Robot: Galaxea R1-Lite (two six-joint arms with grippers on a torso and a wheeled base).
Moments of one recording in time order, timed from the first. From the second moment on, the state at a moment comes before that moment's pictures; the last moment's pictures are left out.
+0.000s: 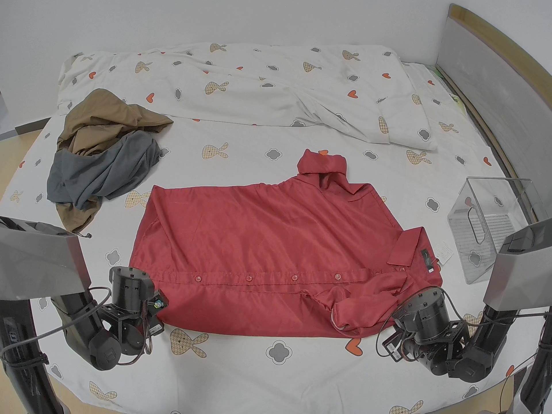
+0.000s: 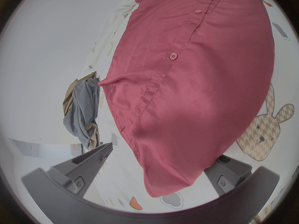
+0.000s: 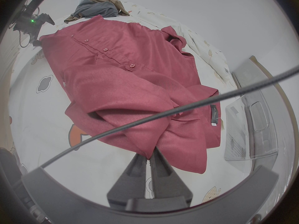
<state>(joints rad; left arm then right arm) -0.30 2.16 -0.38 -1.12 0.55 0.84 0.61 2.11 -0.30 -1.03 -0.49 -0.20</state>
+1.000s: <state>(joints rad) -0.32 2.17 -0.14 -1.30 0.54 0.83 0.61 2.11 -0.26 -1.03 -0.48 -0.20</state>
